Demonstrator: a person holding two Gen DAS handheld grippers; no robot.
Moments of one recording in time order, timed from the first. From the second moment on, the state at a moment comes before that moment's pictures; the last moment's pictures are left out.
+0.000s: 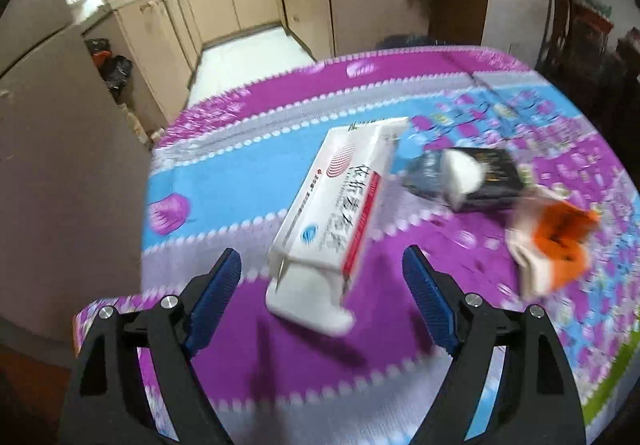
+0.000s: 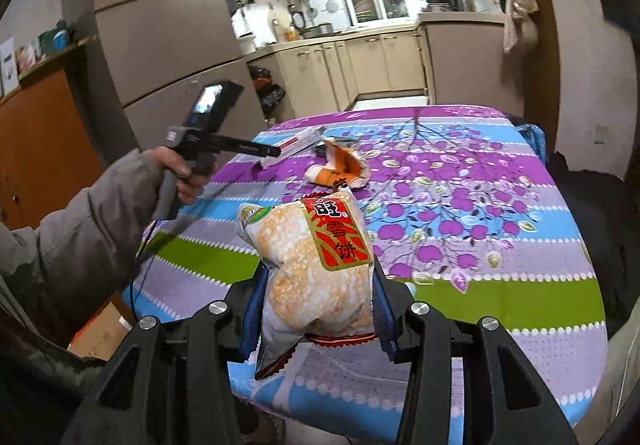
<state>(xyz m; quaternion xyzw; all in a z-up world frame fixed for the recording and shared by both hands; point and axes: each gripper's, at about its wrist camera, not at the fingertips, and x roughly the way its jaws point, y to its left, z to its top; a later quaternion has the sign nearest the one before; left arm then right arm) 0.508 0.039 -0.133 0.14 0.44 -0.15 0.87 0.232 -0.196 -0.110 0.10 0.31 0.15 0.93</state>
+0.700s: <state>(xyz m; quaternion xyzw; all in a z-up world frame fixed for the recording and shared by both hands) 0.455 0.032 -0.126 0.15 0.41 -0.18 0.88 0.277 -0.190 -0.110 0.12 0.35 0.09 0.93</state>
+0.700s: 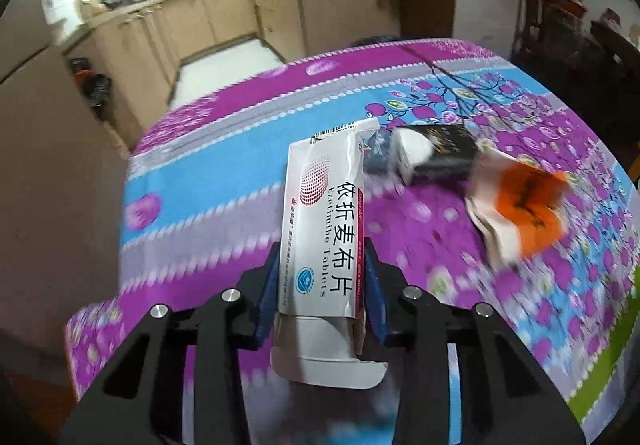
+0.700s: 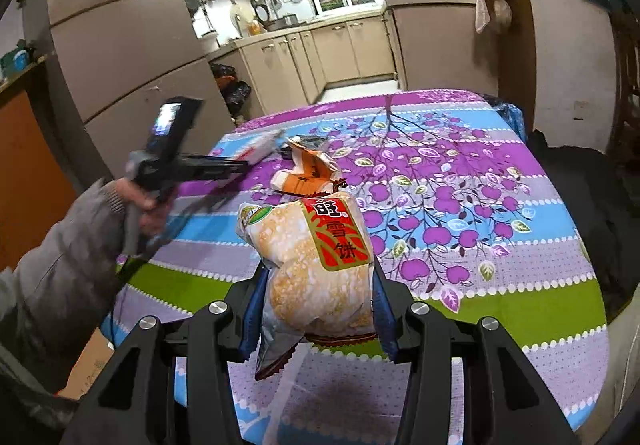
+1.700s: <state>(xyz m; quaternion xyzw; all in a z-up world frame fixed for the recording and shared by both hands) 0.256 -0.210 -0.051 0.22 0.30 -0.27 0.89 0.180 -0.384 -0.032 0.15 0.36 -0.15 0.91</state>
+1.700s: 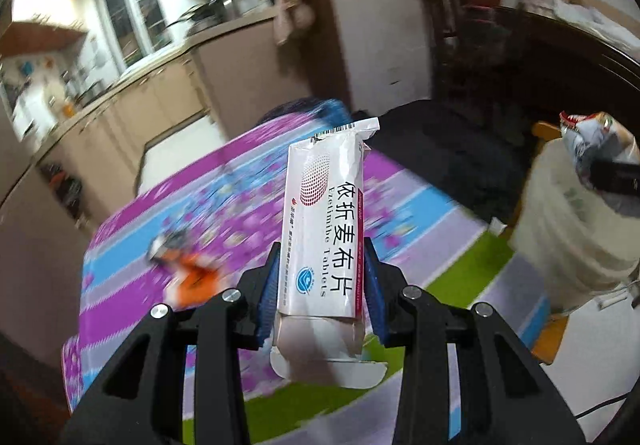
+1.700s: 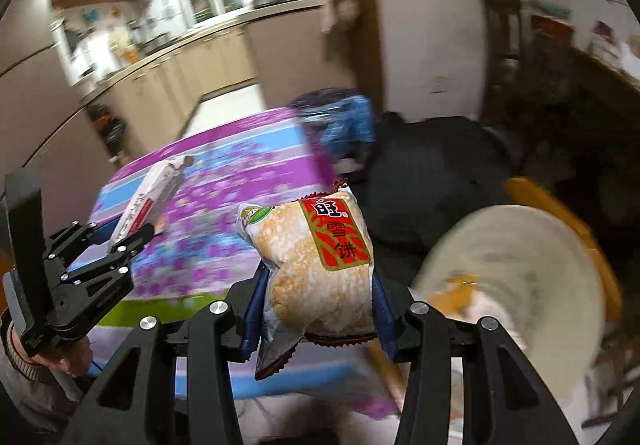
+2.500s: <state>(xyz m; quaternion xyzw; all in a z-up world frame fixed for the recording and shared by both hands) 0.190 -0.454 -0.073 0.28 0.38 -0.52 0.71 0.048 -0.581 -0.081 0.21 0.42 -0.33 0.82</state>
